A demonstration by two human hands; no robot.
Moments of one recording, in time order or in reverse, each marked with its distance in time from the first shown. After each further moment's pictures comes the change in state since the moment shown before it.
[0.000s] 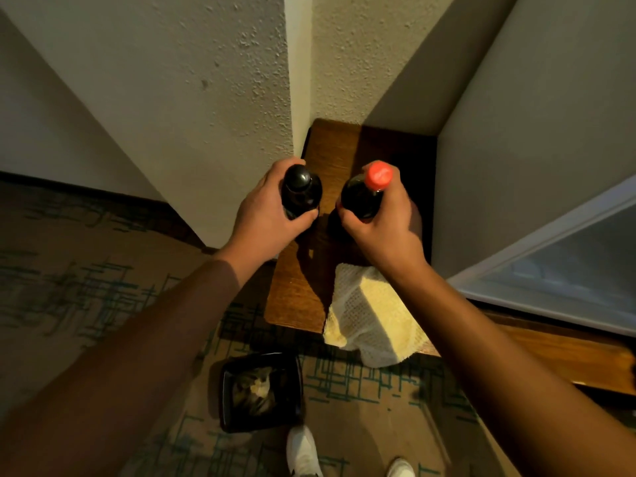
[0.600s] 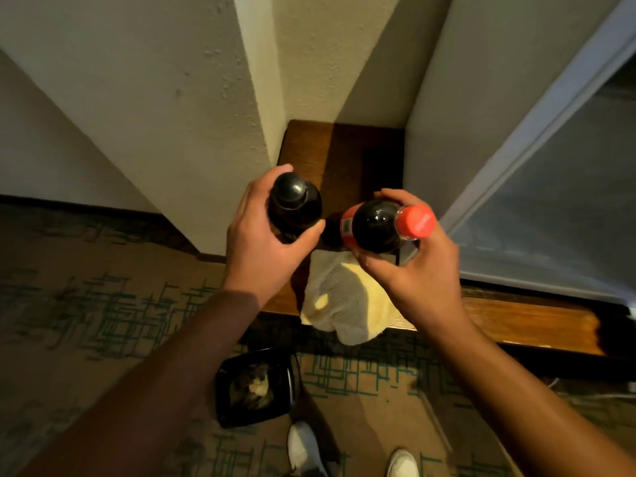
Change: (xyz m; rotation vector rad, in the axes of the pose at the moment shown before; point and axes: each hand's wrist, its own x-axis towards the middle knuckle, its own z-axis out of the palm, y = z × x) left_hand -0.080 0.092 0.009 -0.132 0.207 0.085; right_hand -0.096 -0.032 -0.105 0.175 0.030 0.097
